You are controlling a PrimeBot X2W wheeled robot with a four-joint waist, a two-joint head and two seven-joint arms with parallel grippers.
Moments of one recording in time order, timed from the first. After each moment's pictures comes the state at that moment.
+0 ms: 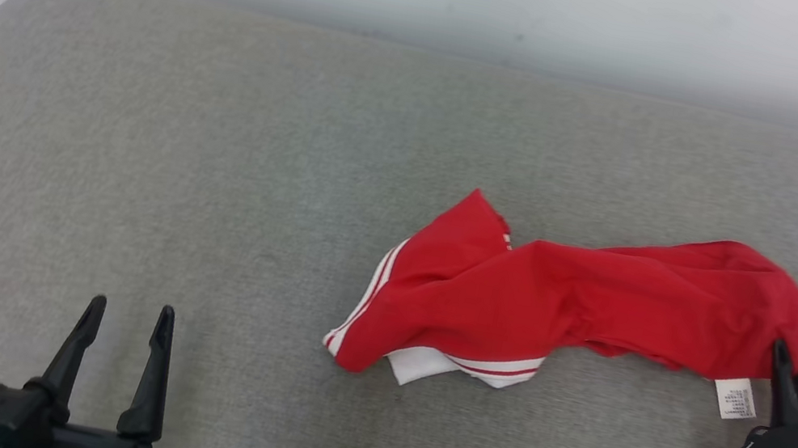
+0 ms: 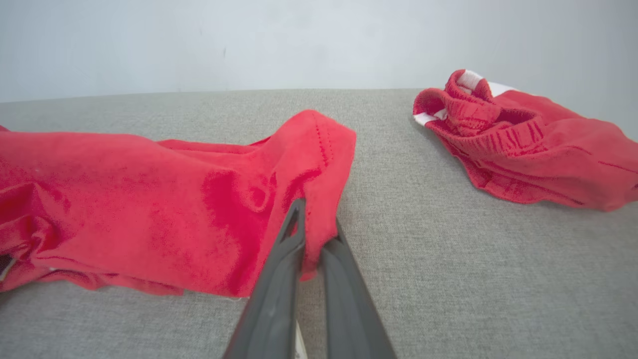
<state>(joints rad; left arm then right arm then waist) -0.04 0.05 0.00 0.08 -0.16 -0.09 -0.26 -0.47 -0.40 0.19 0.82 0.47 0.13 -0.25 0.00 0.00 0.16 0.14</state>
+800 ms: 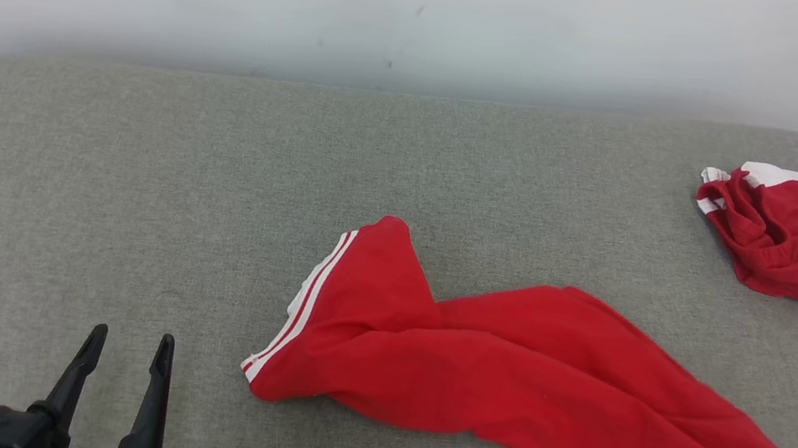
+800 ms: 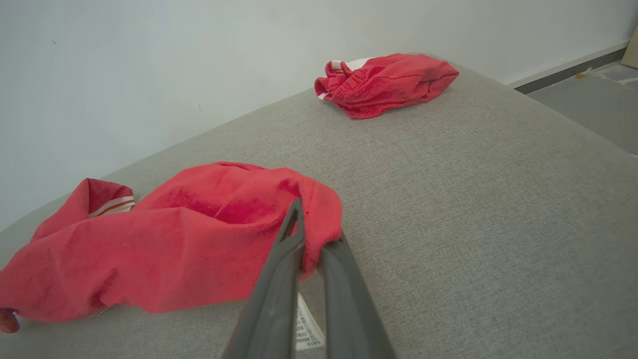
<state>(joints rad) 0.01 0.05 0.00 0.10 -0.16 -0.10 -0.26 0.17 -0.25 -0.14 -0.01 0.60 0.13 0.04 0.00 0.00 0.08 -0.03</state>
